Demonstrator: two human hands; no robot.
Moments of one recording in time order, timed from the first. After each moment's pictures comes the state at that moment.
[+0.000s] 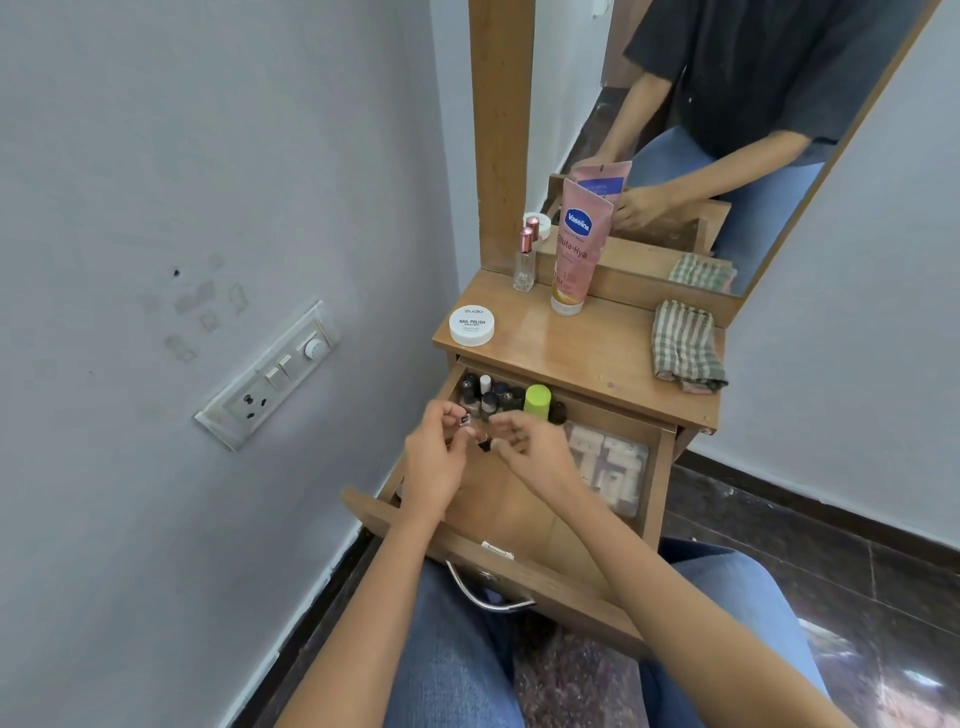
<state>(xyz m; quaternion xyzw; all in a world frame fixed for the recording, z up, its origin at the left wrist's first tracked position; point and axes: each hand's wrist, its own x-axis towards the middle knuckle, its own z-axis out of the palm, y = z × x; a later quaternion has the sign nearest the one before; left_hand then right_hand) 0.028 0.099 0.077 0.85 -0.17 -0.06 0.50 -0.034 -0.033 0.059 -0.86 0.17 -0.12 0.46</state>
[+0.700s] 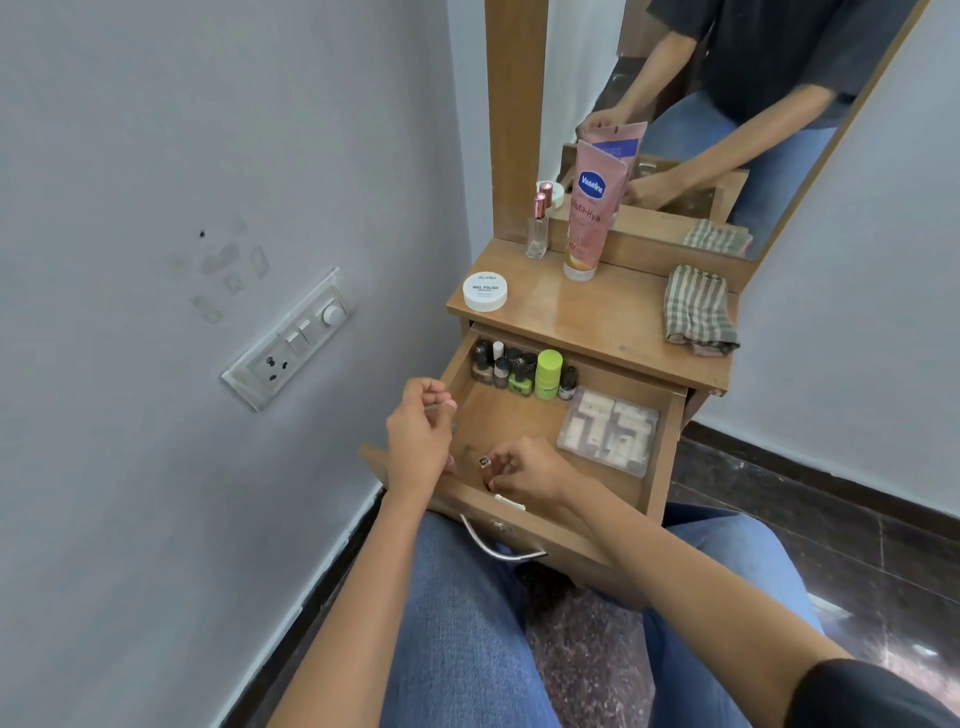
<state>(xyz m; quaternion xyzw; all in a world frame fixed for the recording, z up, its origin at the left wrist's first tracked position) 0.010 0.135 0.089 0.84 -0.10 -0.04 0.53 -0.057 -0.013 0.022 -0.87 0.09 0.13 0.46</state>
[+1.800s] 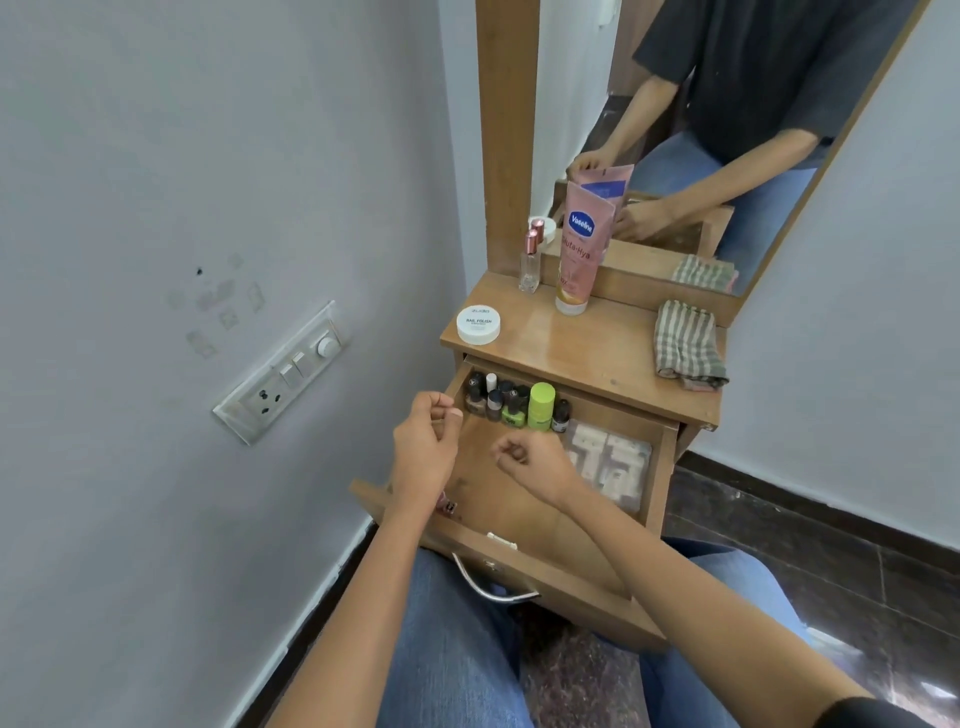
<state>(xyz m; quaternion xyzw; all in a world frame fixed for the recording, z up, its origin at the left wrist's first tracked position) 0.028 0.112 0.089 0.84 -0.13 -0.04 0.52 -0.042 -0.032 0.052 -0.89 0.14 -0.02 0.43</state>
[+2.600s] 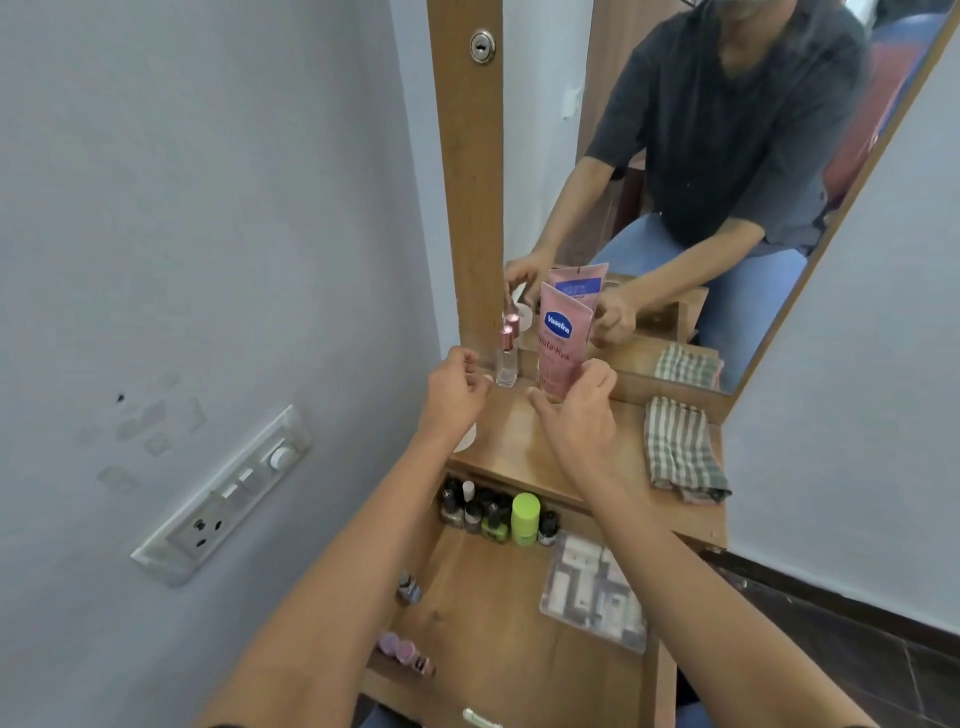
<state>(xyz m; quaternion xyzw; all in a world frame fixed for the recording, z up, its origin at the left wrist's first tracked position) 0.173 -0.038 0.138 0.84 -0.27 -0.03 0.47 0.061 -0.143 0.129 -0.82 0.37 -0.32 0.30</state>
